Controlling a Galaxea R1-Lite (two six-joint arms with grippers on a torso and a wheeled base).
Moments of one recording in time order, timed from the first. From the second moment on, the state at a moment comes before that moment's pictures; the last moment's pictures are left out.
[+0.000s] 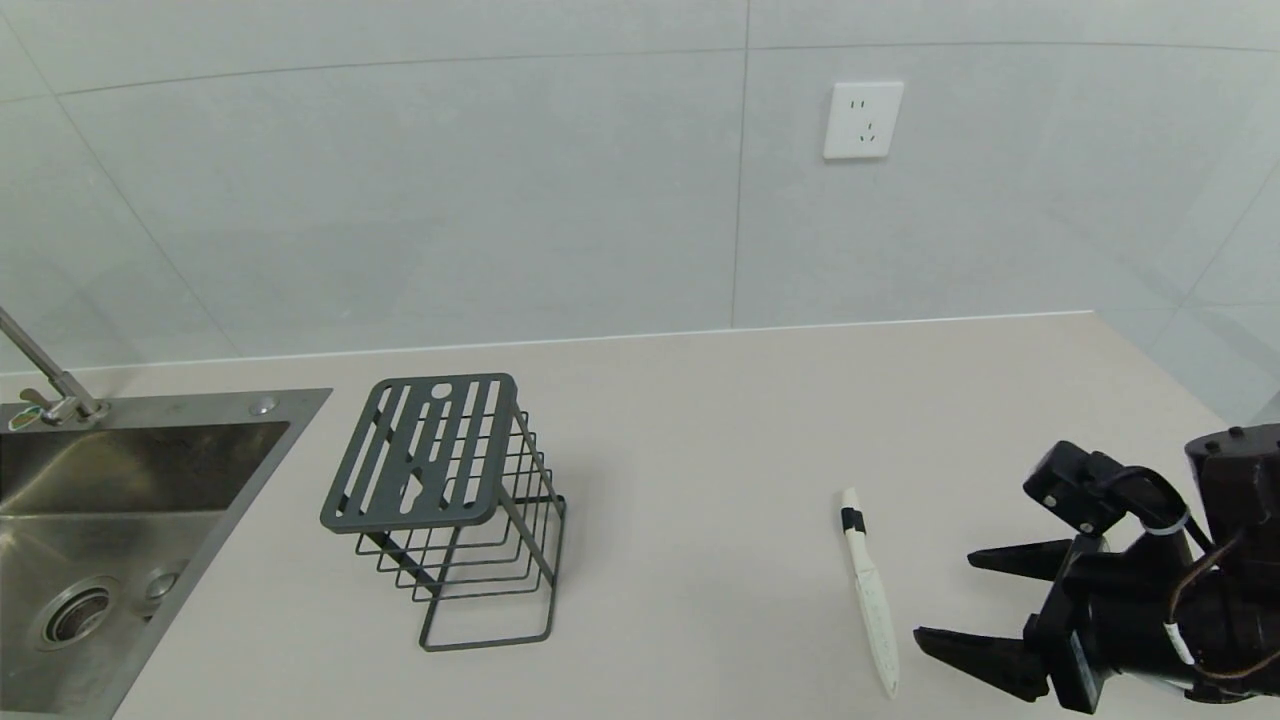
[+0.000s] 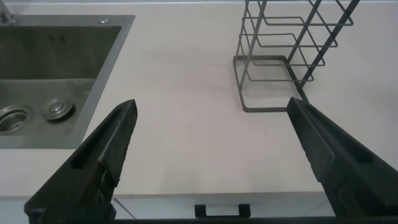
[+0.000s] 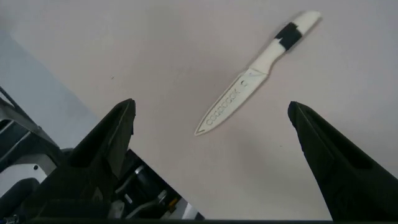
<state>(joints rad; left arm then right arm) 0.00 0.00 0.00 0.00 0.03 -0.03 0.44 1.42 -0.47 -0.33 0.27 -0.14</state>
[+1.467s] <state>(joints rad) 0.00 0.00 0.00 0.00 0.03 -0.03 0.55 1.84 -0.71 -0.34 -0.20 0.08</state>
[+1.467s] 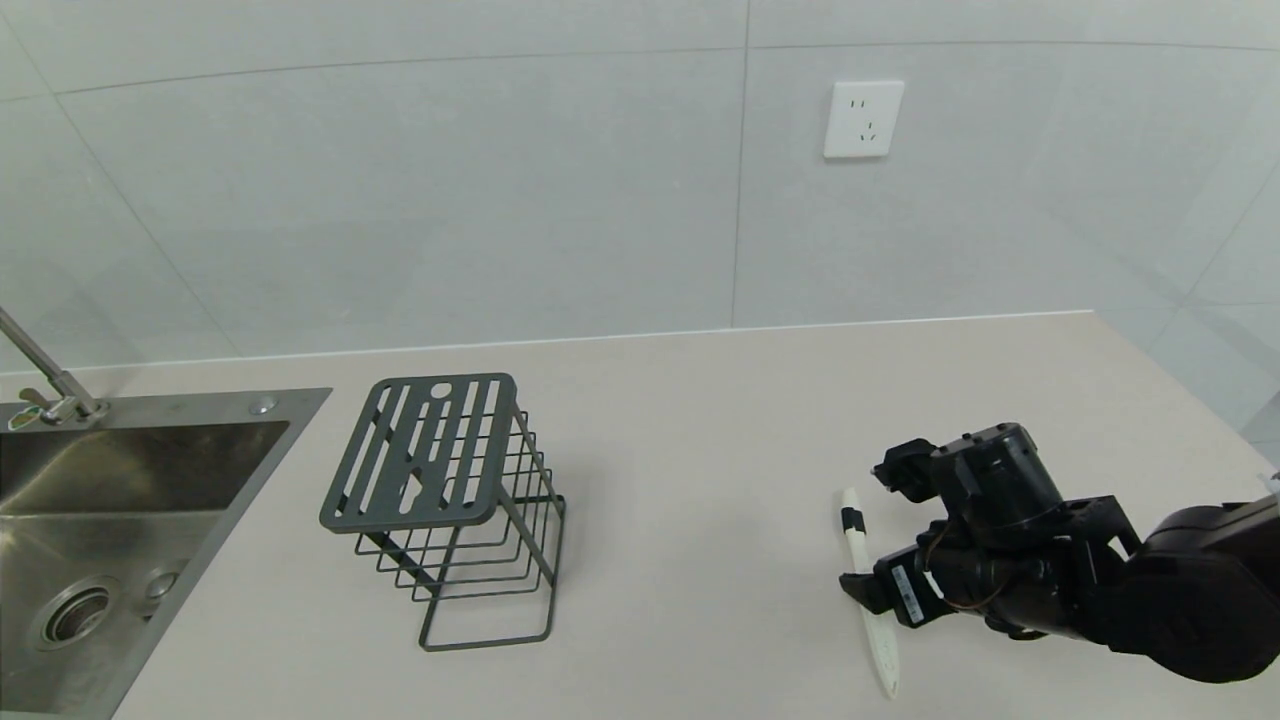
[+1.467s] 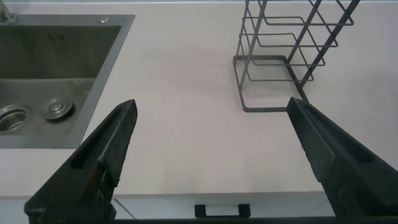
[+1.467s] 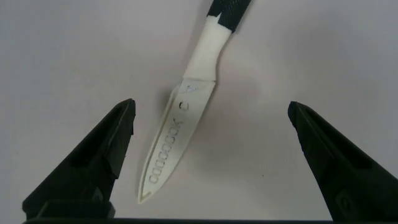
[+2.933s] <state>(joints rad) 0.00 0.00 0.00 0.00 0.03 -0.03 0.59 1.95 -0.79 -0.33 -0.27 0.07</state>
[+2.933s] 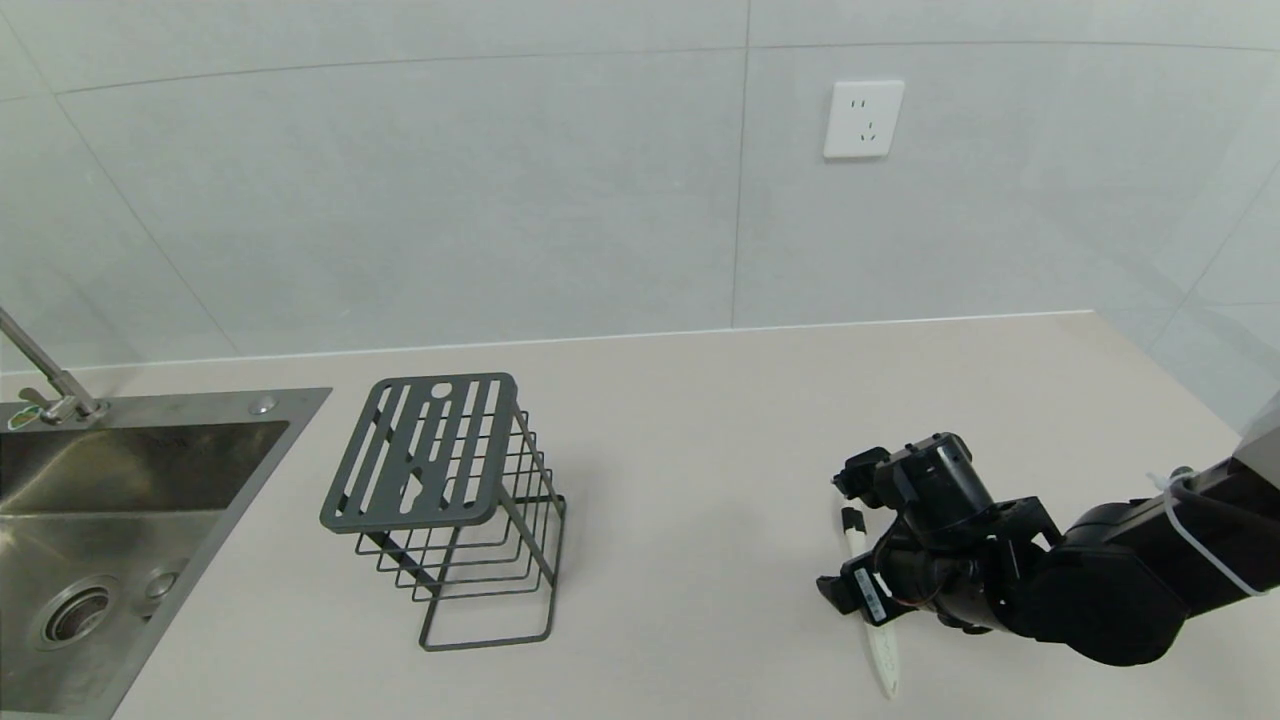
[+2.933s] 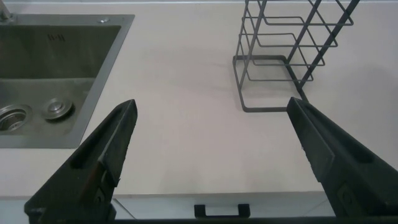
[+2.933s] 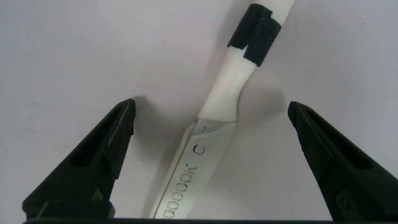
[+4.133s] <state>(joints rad) 0.00 0.00 0.00 0.00 0.03 -0.03 0.57 1.86 -0.81 -0.34 -0.17 0.09</state>
